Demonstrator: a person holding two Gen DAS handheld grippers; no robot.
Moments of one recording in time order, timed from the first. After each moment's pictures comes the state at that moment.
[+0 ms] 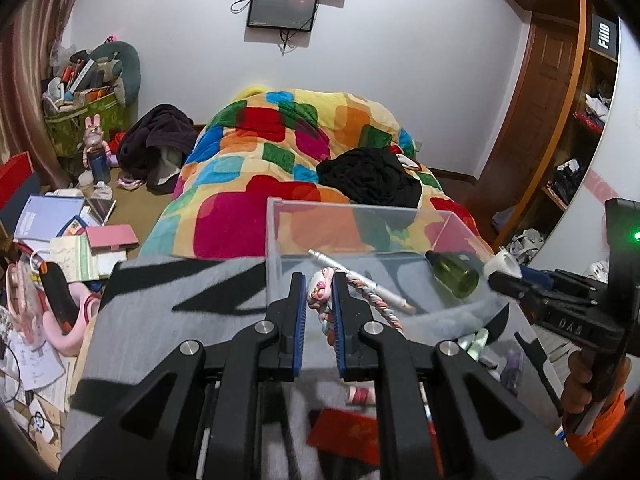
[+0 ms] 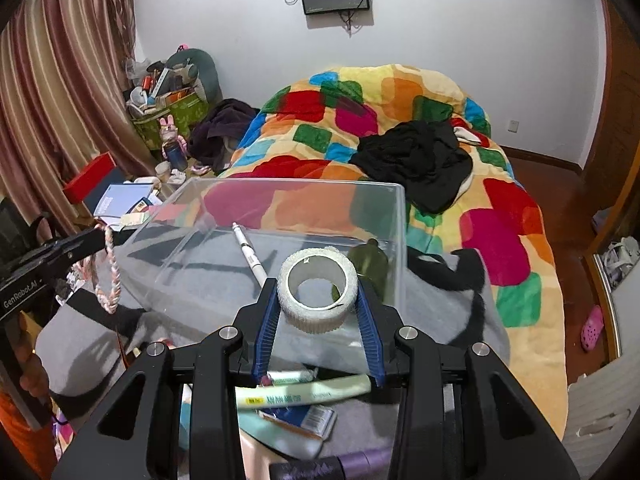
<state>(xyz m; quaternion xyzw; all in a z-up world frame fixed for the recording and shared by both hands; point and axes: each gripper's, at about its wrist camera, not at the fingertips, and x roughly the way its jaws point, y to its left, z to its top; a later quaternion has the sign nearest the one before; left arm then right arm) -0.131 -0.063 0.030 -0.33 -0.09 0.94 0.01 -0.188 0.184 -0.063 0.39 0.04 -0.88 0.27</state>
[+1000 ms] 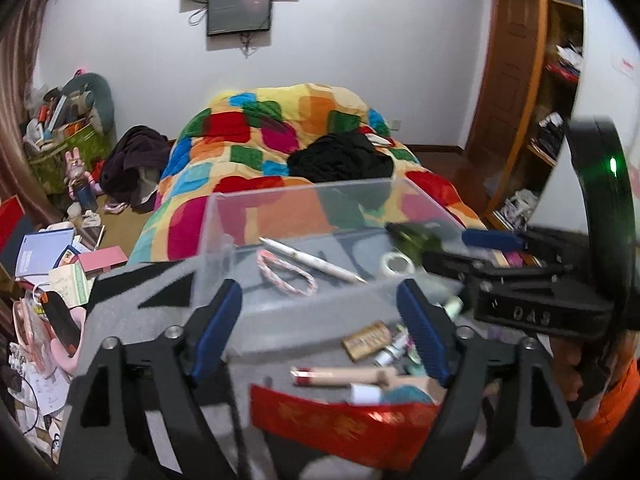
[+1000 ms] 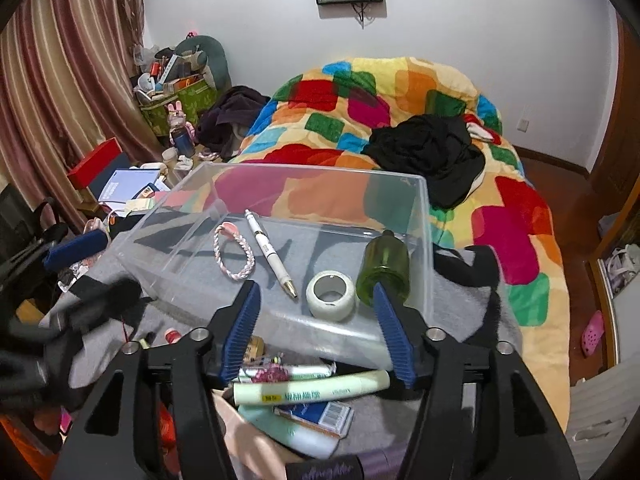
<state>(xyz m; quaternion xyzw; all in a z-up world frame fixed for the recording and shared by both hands) -0.113 0.005 0.026 -0.34 -0.01 0.94 0.04 -0.176 0.178 -0.063 0.39 0.06 -0.88 0.27</state>
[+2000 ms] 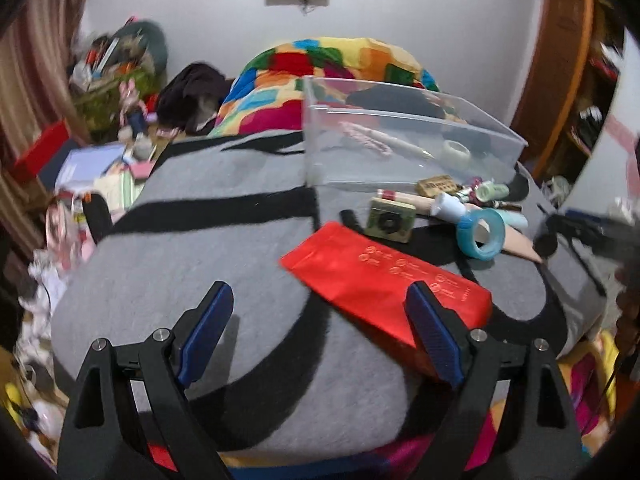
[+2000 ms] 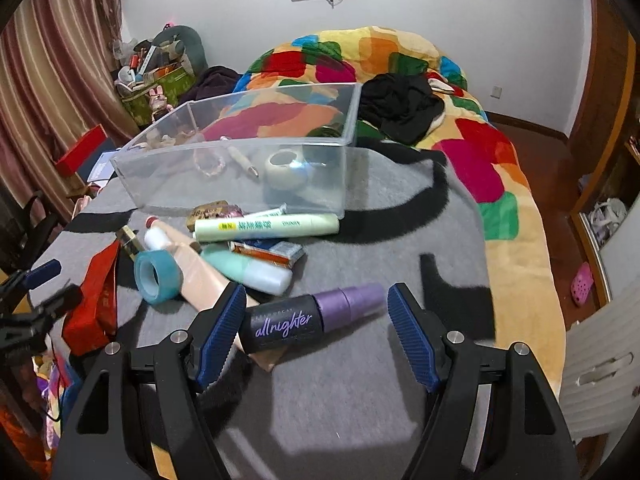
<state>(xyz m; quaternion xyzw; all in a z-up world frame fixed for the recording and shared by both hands) -0.005 -0.050 -0.039 -0.40 -0.06 0.91 -0.05 -0.103 0.251 -0.108 0.43 0.04 -0.87 0.23</state>
